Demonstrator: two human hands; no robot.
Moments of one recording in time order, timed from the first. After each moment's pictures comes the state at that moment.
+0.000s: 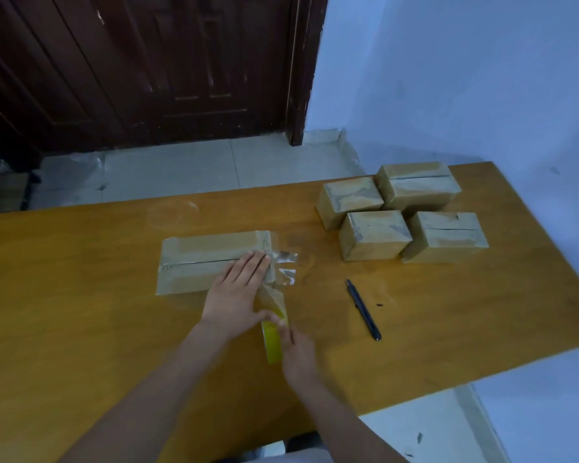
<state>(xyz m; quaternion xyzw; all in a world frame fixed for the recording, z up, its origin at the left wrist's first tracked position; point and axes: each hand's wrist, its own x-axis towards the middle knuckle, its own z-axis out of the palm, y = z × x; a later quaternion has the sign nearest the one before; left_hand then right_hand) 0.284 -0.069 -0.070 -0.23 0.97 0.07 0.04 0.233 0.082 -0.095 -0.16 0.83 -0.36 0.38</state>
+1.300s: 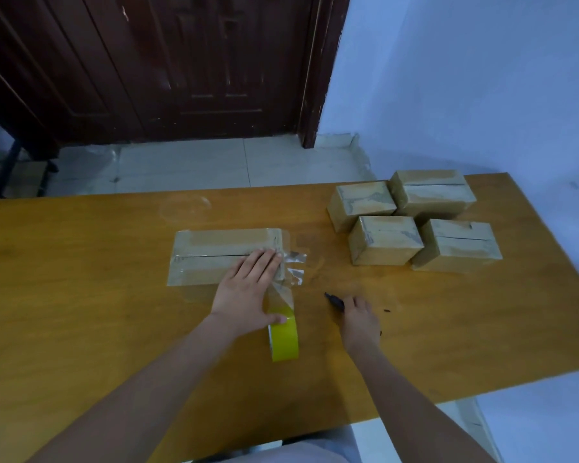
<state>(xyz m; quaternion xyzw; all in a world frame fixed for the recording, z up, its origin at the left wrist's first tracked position) 0.283 -0.065 -0.057 -0.24 0.97 0.05 0.05 0.122 0.109 -0.120 -0.34 0.92 0.05 0.16</state>
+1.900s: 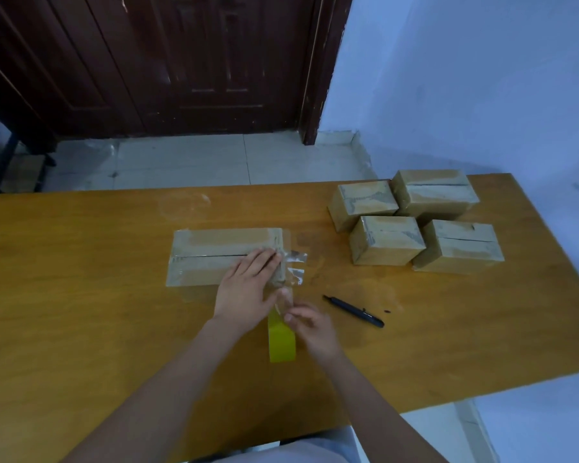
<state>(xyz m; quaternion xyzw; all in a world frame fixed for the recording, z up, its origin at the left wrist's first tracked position) 0.278 -0.068 -0.070 -0.28 0.95 0.13 -0.04 0.182 0.079 -0.104 -0.29 0.72 -0.48 0.40</state>
